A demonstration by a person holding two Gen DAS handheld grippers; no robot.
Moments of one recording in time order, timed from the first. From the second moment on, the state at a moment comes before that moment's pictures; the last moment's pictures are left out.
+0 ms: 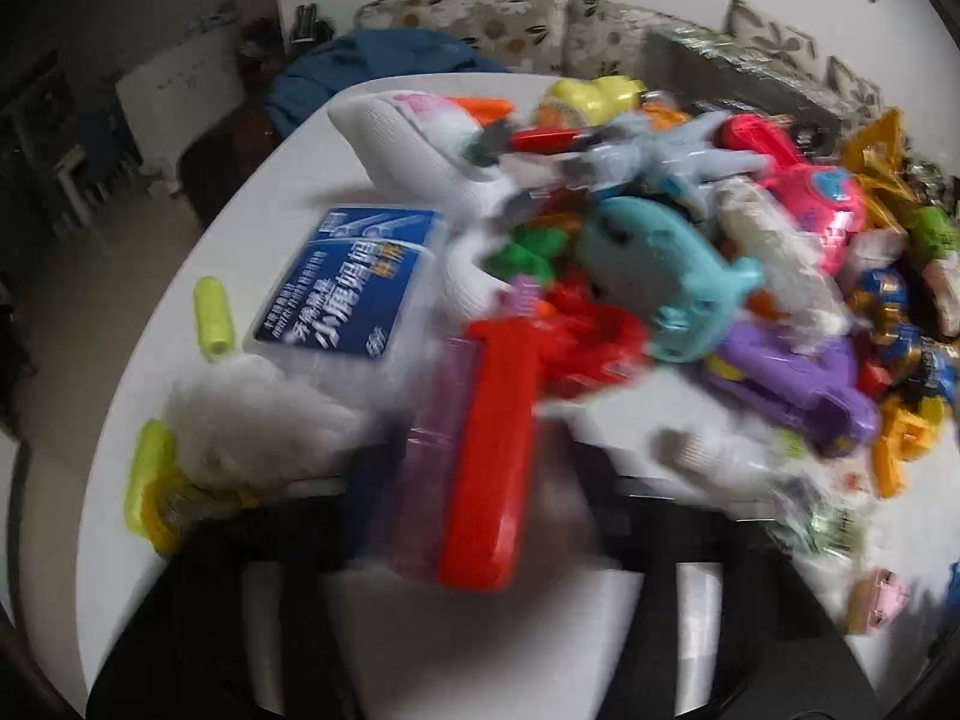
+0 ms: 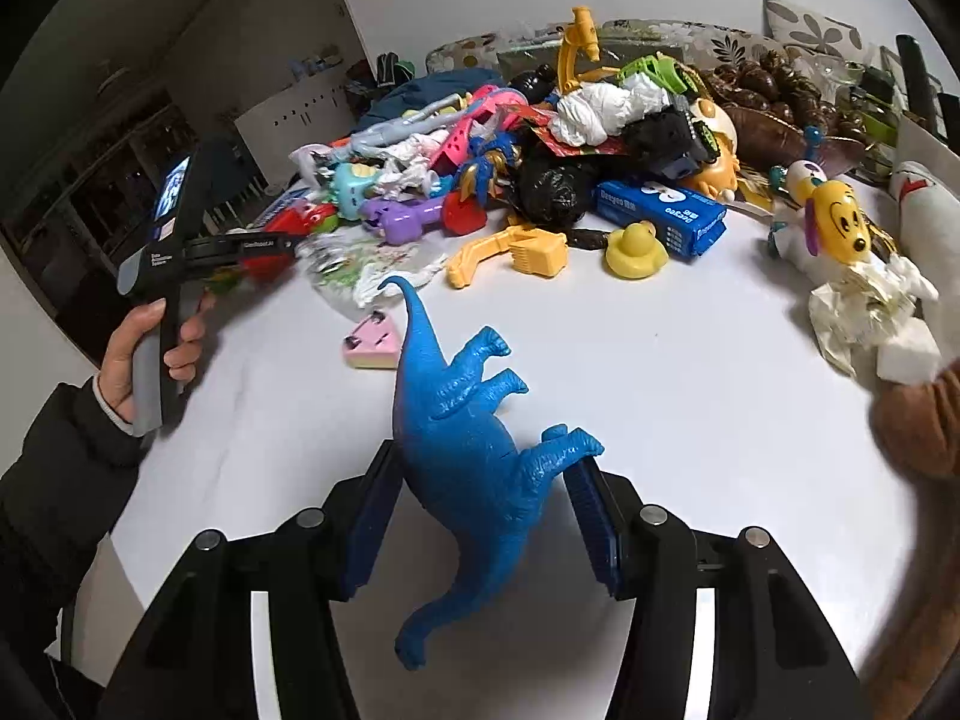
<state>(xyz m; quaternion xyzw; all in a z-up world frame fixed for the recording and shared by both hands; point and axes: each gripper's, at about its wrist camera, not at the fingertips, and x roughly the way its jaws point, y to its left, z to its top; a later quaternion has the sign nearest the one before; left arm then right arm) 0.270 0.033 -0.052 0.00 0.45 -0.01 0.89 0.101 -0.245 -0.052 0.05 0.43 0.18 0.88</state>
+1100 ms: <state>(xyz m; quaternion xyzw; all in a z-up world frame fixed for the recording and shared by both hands) -0.124 -0.002 -0.121 0.12 0.47 -0.20 0.85 -0.136 -0.174 -0.121 -0.04 0.51 0.29 0.81</state>
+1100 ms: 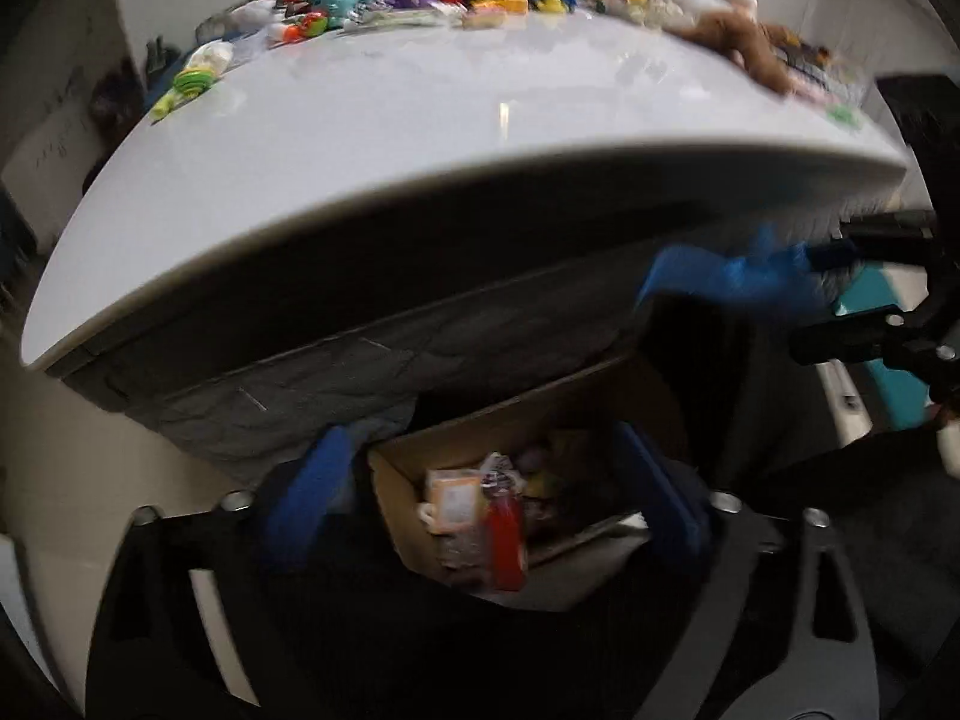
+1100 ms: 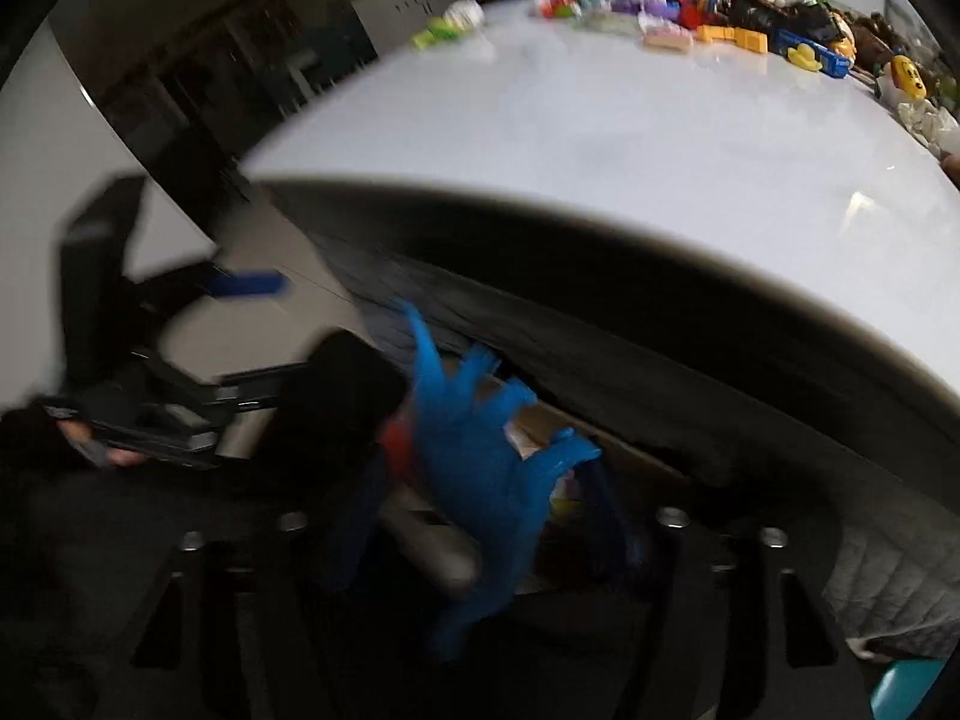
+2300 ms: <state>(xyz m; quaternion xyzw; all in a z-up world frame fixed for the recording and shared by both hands) 0.205 0.141 -0.050 -0.01 0.42 0.01 0.91 0.138 -0.167 -0.060 -0.05 0.45 0.21 0.87</state>
